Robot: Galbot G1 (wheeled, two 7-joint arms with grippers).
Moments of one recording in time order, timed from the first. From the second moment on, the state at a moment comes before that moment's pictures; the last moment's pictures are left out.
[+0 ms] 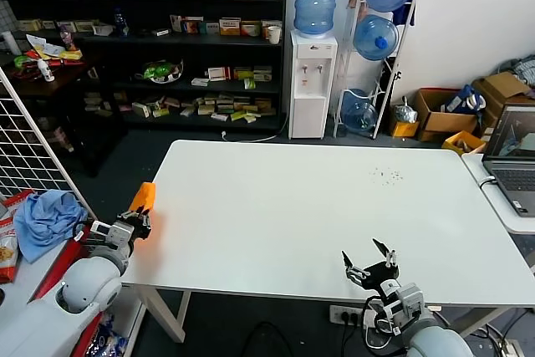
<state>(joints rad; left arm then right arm) 1.04 -0.69 -0.13 -1.76 -0.54 0.41 -0.32 -1.45 0.99 0.37 1.95 0.28 -0.26 0.07</state>
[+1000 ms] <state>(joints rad) 0.96 -1.39 0.08 -1.60 -0.48 0.31 -0.45 -1.47 0.98 0.43 1.90 0.28 -0.23 0.08</state>
